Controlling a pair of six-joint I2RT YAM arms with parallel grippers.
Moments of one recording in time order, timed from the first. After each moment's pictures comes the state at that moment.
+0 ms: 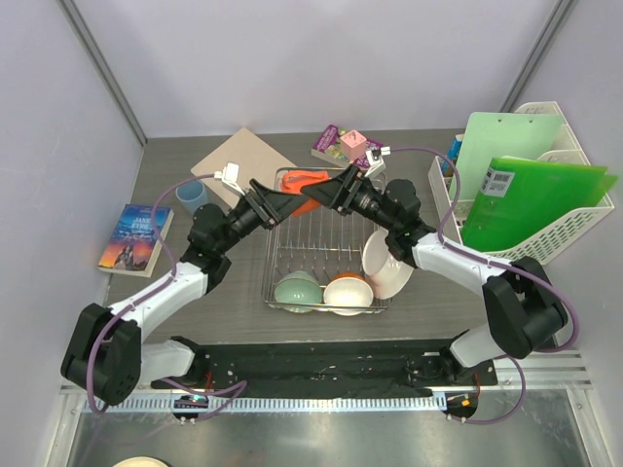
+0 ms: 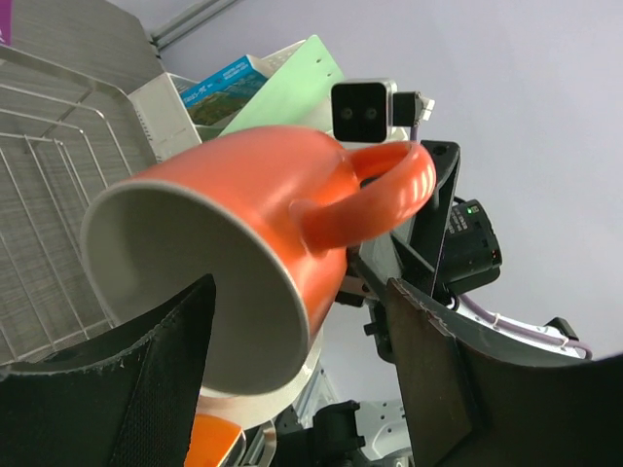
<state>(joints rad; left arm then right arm) -0.45 1.22 0.64 0.74 0.41 -1.15 0.56 1.47 0.85 0.72 -0.39 1.02</state>
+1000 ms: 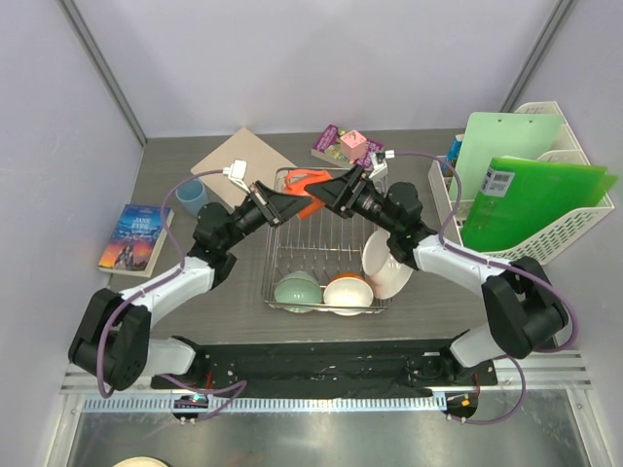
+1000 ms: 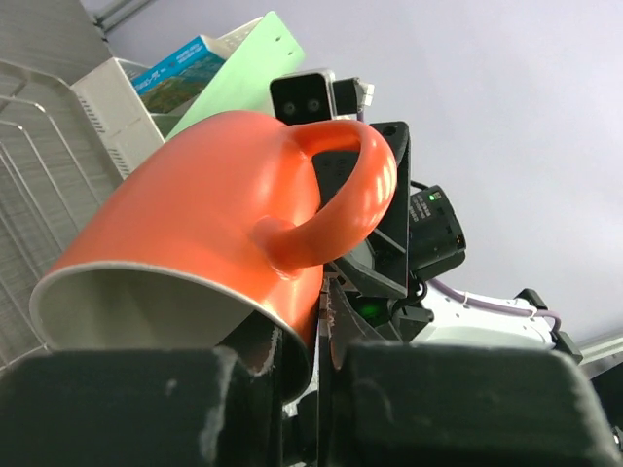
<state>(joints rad) -0.46 1.30 0.64 0.88 0.48 -1.19 0.55 1.46 0.82 0.74 -0.39 1.11</state>
